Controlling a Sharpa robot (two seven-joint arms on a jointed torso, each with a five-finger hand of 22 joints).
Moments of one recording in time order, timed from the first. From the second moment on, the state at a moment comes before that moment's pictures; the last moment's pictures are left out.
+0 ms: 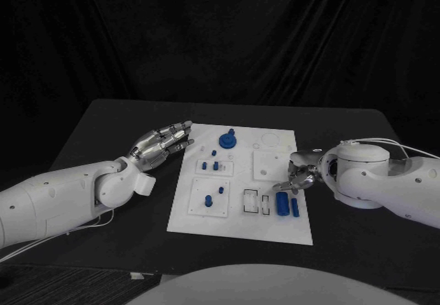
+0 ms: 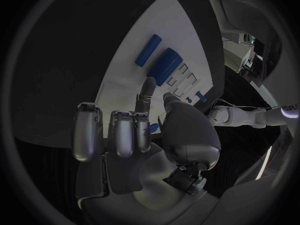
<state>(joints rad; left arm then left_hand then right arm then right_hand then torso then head) 1.09 -0.84 -0.21 1.28 0.02 0.27 0.62 1.53 0.20 -0.12 0.21 0.56 0.43 0.11 0.07 0.05 0.09 0.09 0.16 0.03 0.03 0.13 0.05 0.01 0.16 0.02 0.27 0.01 0.09 1.25 -0.96 -0.21 1.77 -1.44 0.10 -0.57 0.89 -0.08 0.07 0.29 0.13 1.31 -0.06 0.47 0.58 1.47 -0.11 1.57 1.31 1.47 -0.16 1.52 1.31 0.05 1.47 -0.04 1.39 1.31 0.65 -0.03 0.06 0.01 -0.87</state>
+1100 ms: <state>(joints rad) 1.08 -0.84 -0.21 1.27 0.02 0.28 0.62 1.53 0.20 -0.11 0.20 0.56 0.43 0.12 0.07 0.05 0.09 0.09 0.16 0.03 0.03 0.13 0.05 0.01 0.16 0.02 0.27 0.01 0.08 1.19 -0.94 -0.21 1.78 -1.43 0.07 -0.59 0.94 -0.10 0.08 0.29 0.18 1.19 0.00 0.32 0.59 1.46 -0.08 1.57 1.31 1.47 -0.13 1.51 1.31 0.05 1.47 -0.02 1.36 1.31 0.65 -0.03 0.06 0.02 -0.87</state>
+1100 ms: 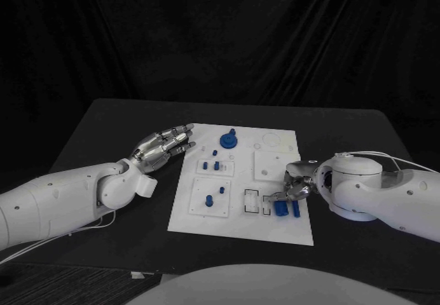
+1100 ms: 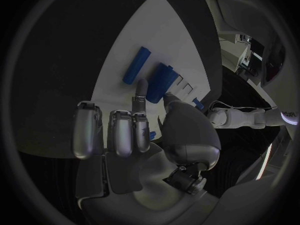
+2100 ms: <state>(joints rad) 1.07 -0.84 -0.21 1.27 0.02 0.29 0.61 1.53 0.20 -0.11 0.20 0.56 0.43 0.12 0.07 0.05 0.09 0.09 0.16 0.03 0.03 0.13 0.05 0.01 0.16 0.02 0.27 0.01 0.08 1.18 -0.95 -0.21 1.80 -1.35 0.01 -0.58 1.12 -0.11 0.11 0.24 0.88 1.02 0.04 0.32 0.72 1.46 -0.03 1.57 1.31 1.47 -0.10 1.50 1.31 0.05 1.47 0.01 1.36 1.31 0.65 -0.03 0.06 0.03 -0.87</state>
